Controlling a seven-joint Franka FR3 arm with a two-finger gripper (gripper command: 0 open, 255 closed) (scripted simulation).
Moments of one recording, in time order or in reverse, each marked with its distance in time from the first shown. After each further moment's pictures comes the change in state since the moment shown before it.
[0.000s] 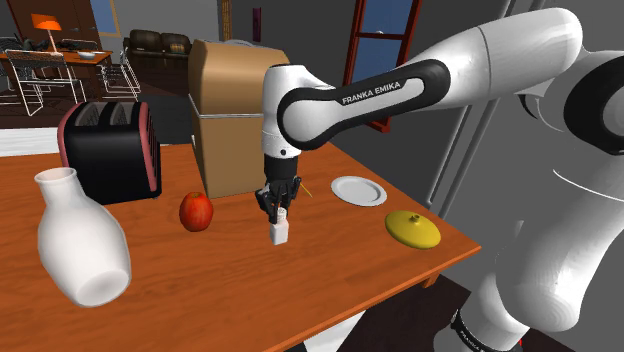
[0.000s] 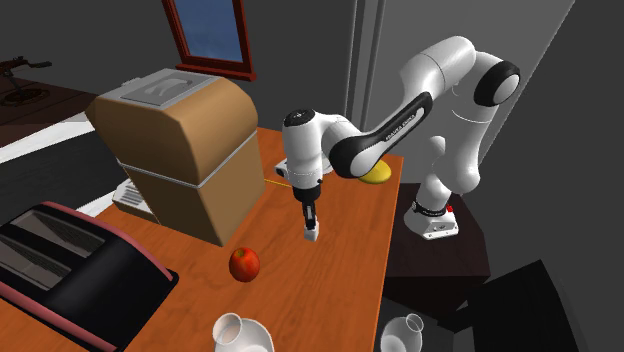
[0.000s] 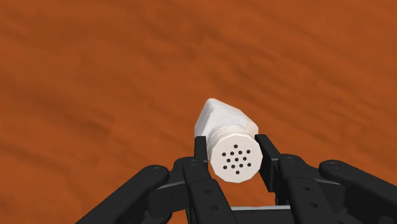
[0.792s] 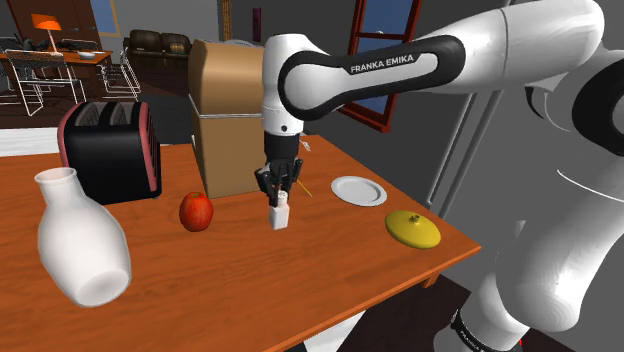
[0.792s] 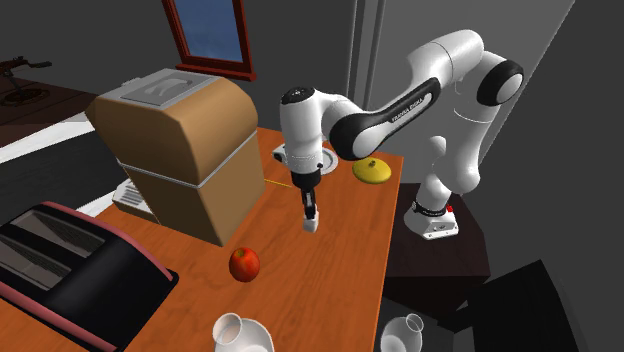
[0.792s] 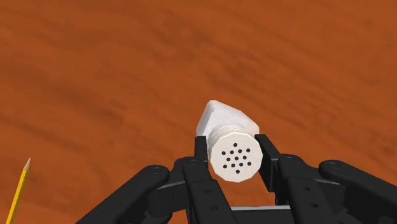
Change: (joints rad) arm -0.002 -0.025 -0.003 0.102 0.003 -0.127 0.003
